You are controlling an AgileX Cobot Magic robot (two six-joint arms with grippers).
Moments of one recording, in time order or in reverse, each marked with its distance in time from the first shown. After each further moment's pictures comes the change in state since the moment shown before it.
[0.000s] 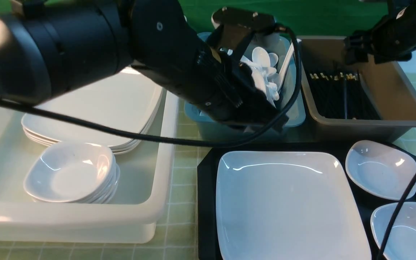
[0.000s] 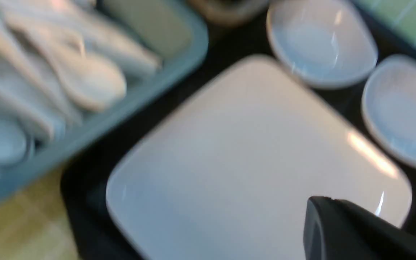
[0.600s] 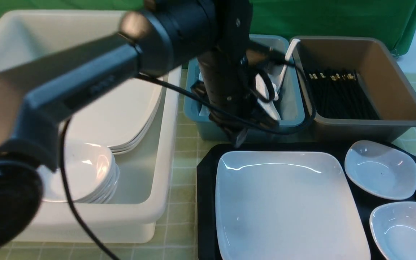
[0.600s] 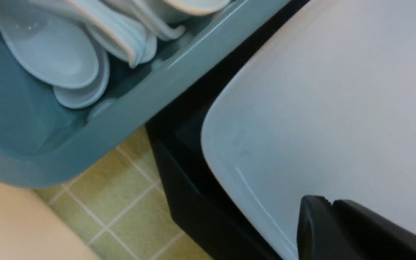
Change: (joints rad) right arm 0.000 -0.949 0.765 0.128 0.124 -0.180; left arm 0.000 0.416 -0.441 0.277 0.371 -0.150
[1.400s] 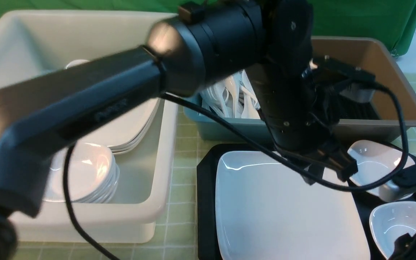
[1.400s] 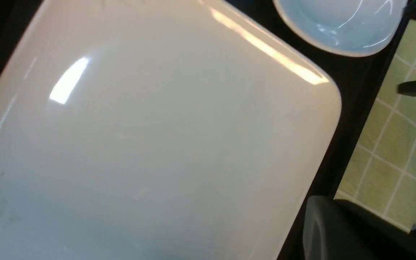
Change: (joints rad) right arm 0.186 0.162 0.432 -0.180 -0.098 0.076; left arm -0.169 -0.124 -0.002 -0.265 0.022 0.202
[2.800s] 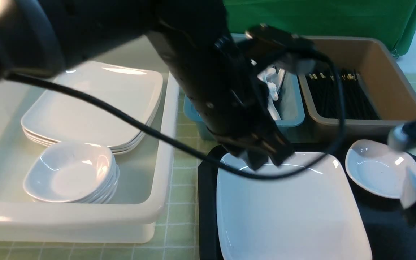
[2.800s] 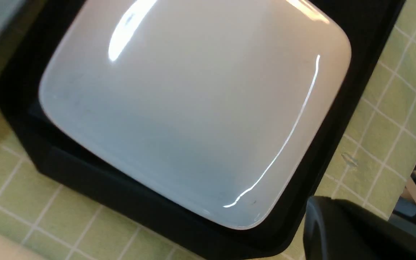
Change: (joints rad) right arm 0.085 -0.107 -0.283 -0.116 0.181 0.196; left arm 0.131 -0.288 0.267 -0.001 -0.003 0.016
